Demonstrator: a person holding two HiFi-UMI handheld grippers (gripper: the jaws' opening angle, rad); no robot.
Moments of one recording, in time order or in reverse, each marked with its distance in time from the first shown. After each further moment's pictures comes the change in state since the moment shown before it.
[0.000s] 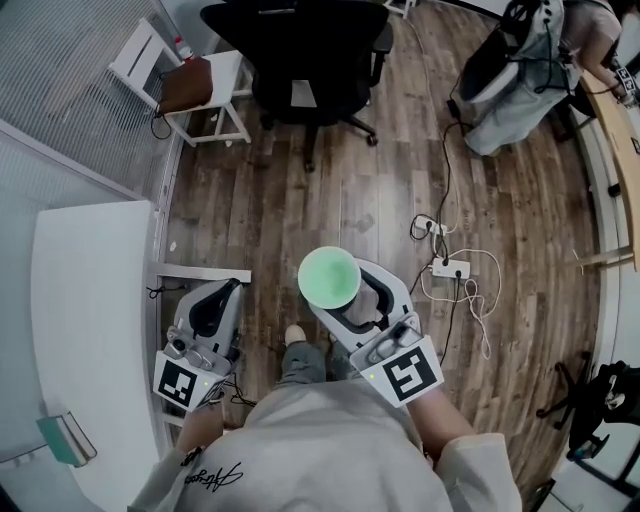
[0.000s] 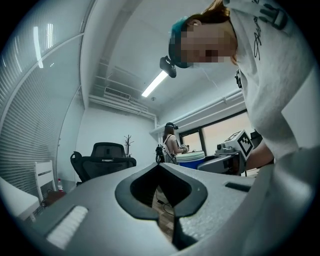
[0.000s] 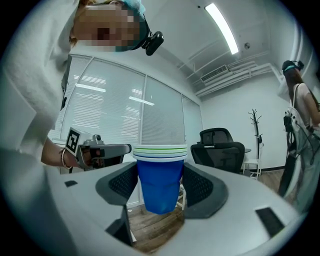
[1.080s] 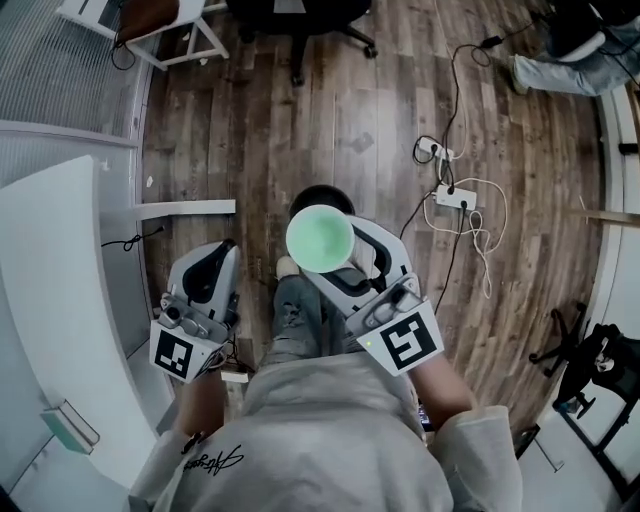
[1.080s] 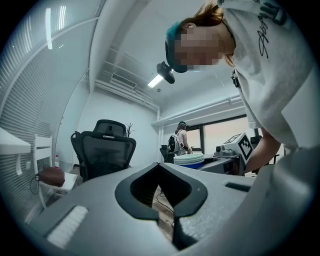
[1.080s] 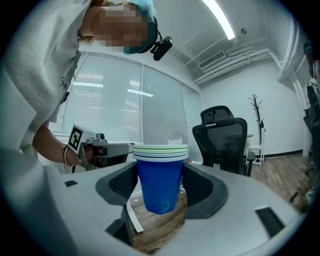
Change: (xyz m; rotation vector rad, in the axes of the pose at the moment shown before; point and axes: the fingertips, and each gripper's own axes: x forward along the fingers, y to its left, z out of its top) left arm 0.007 0.003 -0.102 -0.145 0.049 -0.025; right arm 0.025 -0.003 -0.106 0.051 0.099 0.037
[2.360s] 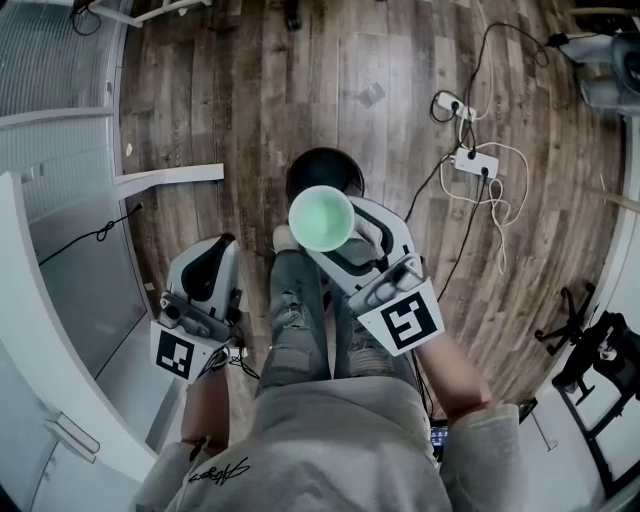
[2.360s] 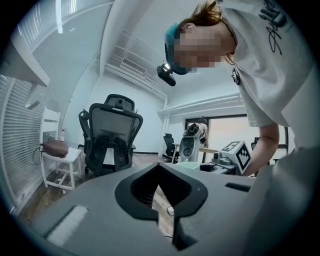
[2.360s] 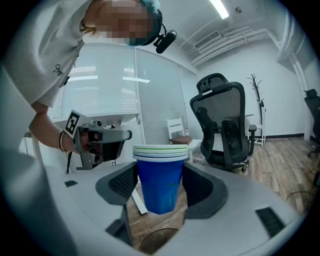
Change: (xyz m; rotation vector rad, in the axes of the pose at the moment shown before) left arm 0.000 0.022 -0.144 -0.093 0.149 0.050; right arm 0.037 -0.028 -0.159 0.075 0.155 0.032
